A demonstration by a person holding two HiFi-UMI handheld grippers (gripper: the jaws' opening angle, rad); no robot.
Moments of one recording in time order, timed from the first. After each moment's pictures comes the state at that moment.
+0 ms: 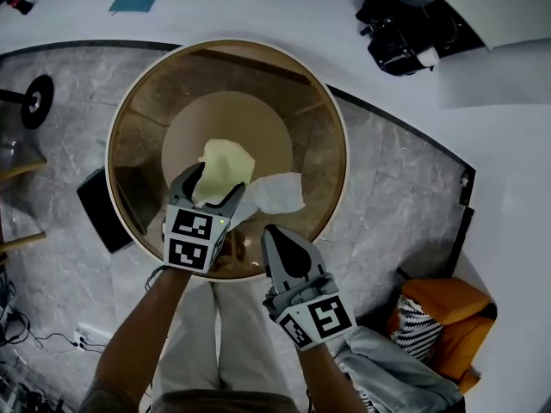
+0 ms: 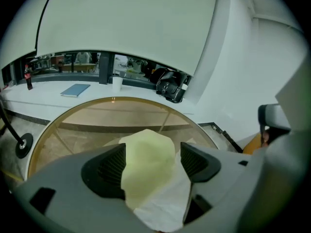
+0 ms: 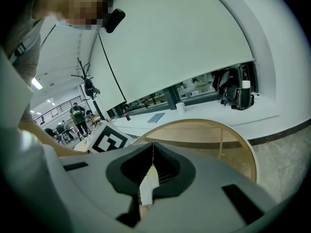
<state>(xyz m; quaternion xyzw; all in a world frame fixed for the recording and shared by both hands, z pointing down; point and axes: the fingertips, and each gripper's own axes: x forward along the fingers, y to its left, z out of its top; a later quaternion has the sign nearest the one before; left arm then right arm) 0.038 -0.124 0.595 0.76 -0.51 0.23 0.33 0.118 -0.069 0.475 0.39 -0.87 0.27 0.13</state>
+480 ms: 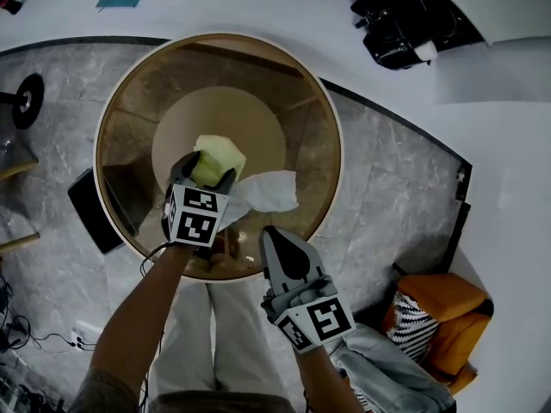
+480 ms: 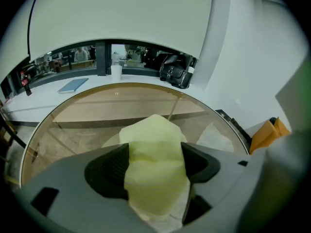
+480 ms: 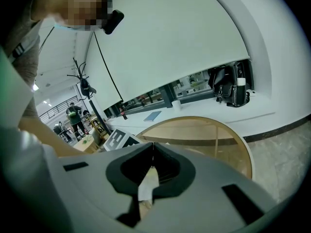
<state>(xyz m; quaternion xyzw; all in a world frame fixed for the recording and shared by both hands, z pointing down) 0.041 -0.143 0.660 0.74 -0.50 0.31 0.33 0.133 -0.073 0.485 0.40 -0.86 0.29 0.14</state>
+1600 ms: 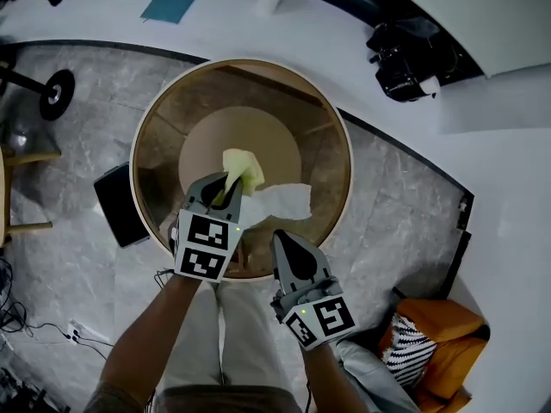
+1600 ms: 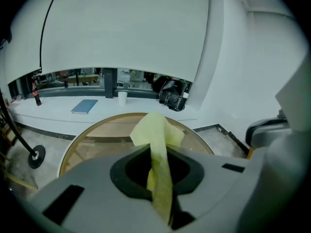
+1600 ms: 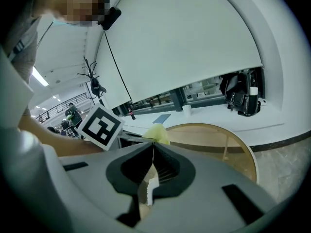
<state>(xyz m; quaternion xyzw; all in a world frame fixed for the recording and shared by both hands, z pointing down) 0.021 -0.126 0.522 0.76 -0.54 0.24 0.28 0.109 -0.063 0.447 0.36 -0.89 0.26 0.14</state>
